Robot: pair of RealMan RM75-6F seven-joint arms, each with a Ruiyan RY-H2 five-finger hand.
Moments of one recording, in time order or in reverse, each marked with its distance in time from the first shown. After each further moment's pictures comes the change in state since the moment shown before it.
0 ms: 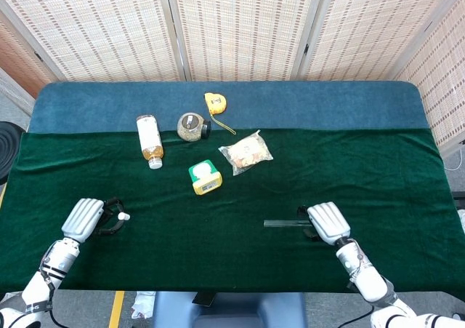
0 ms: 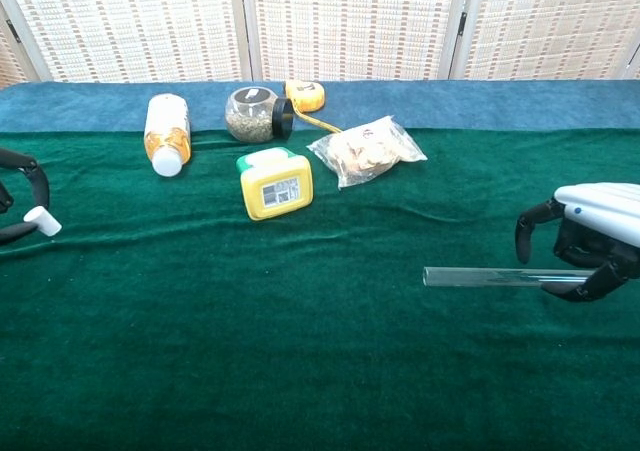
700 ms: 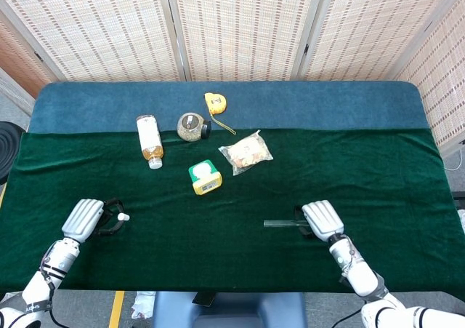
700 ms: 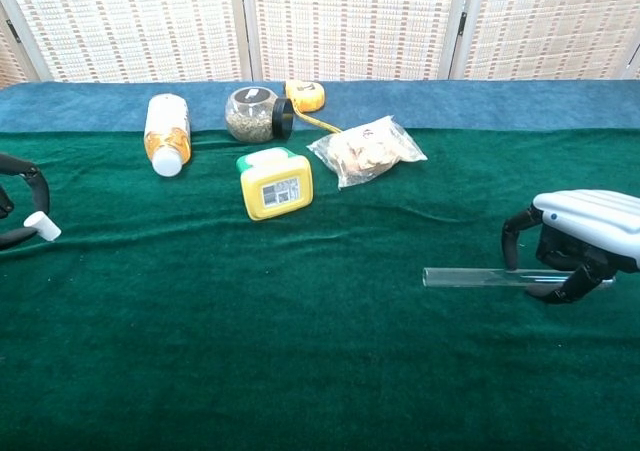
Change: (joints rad) left arm -0.002 -0.008 0.004 0.021 -0.001 -0.011 -0.017; right arm 0.041 -0.050 0.001 0.043 0.074 -0.021 -0.040
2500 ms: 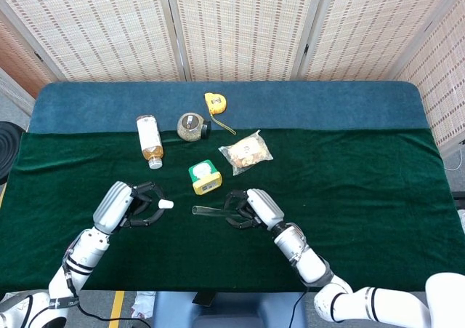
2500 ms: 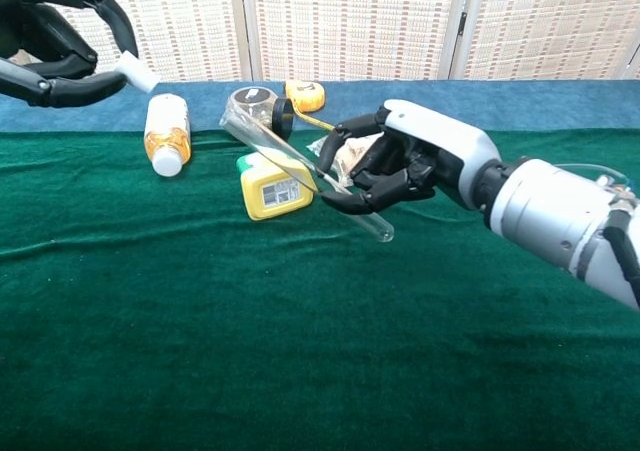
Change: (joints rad) left arm -0.094 0.043 -0.129 -0.371 0.103 0.123 -0.075; right arm 0.170 -0.215 0.171 -0.036 -0.091 -0.011 0.626
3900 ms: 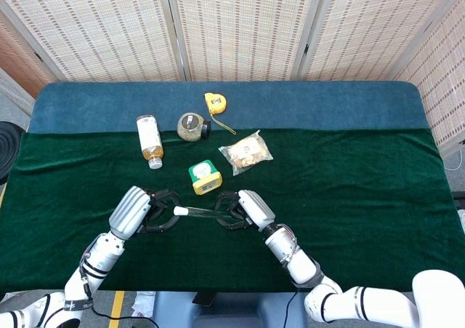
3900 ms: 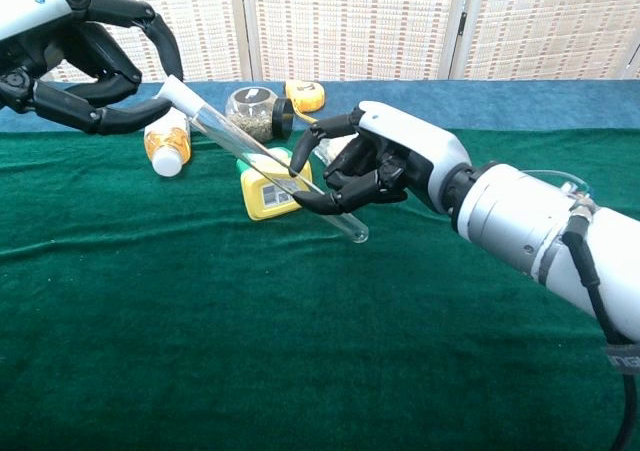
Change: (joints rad) left arm -0.035 -0.085 0.023 0.023 0.022 0.020 0.129; right arm 0.030 -0.055 -0.001 0.022 0.018 0.021 0.016
